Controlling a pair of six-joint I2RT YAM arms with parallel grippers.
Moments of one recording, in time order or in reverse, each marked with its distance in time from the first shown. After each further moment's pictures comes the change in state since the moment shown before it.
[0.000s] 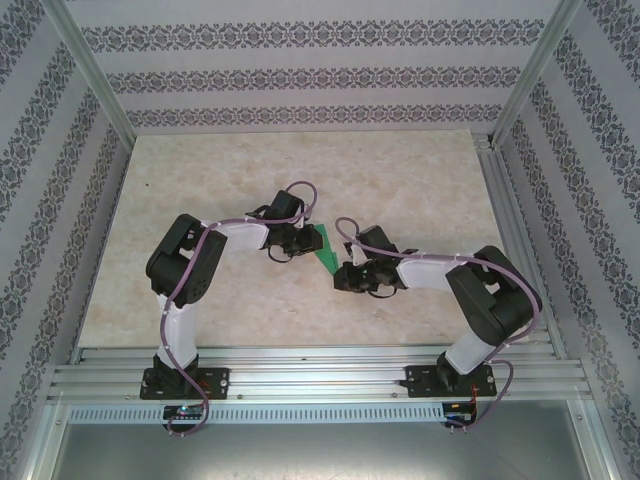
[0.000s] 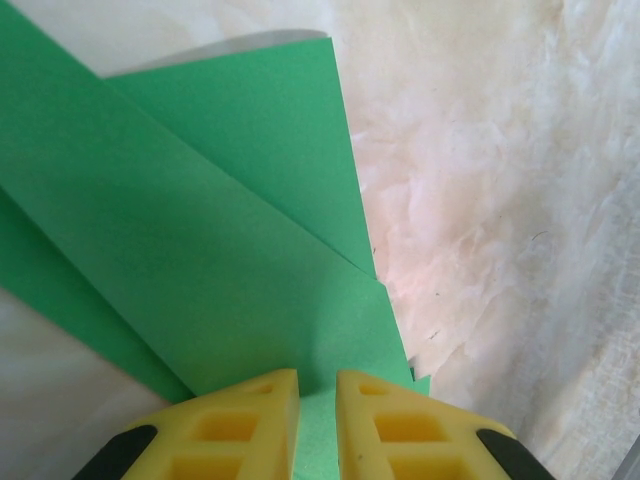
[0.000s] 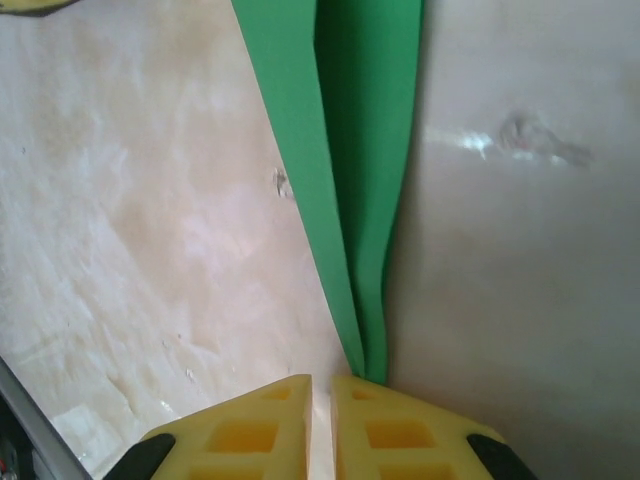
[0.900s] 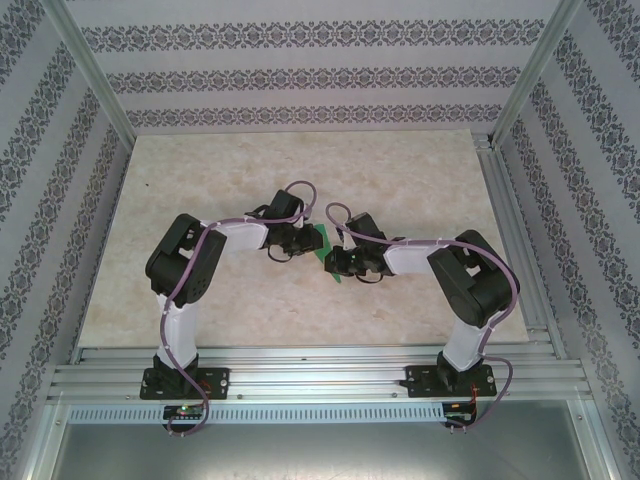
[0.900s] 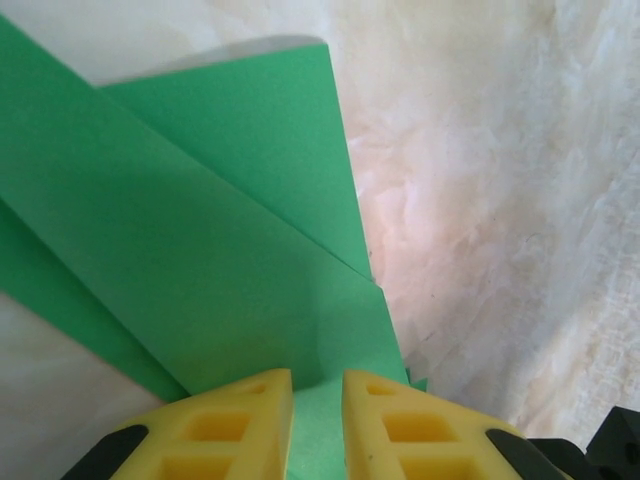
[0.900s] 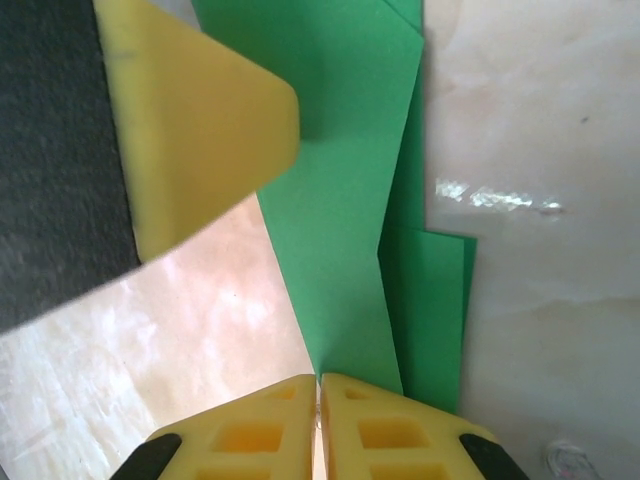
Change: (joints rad) left arm 0.012 0.000 0.000 0.006 0.010 0.000; right arm -0.002 0.173 0.140 0.104 0.065 0.029
